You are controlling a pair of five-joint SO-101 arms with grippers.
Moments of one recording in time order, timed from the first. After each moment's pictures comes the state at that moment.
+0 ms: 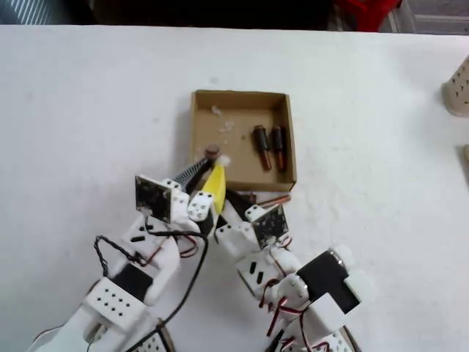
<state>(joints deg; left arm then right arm) 25.3 -68.1 93.8 -11.5 15.4 -37.2 4.2 96.4 -80.3 -2.8</state>
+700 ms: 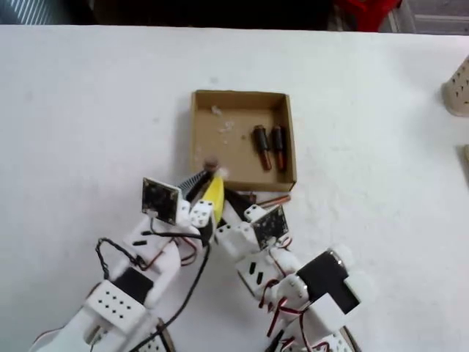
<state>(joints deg) 25.9 -68.7 97.0 -6.6 15.5 -37.4 4.2 96.4 -81.2 -2.8</state>
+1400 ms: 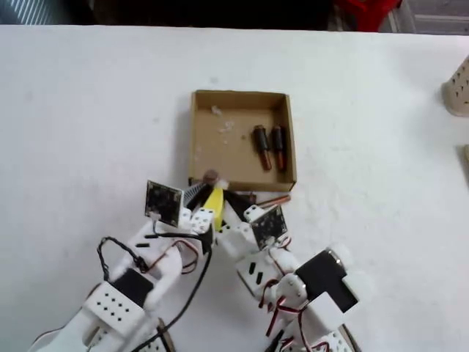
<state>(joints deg) 27.7 -70.5 96.6 7.3 15.5 -37.4 4.3 96.4 -81.2 -2.7</state>
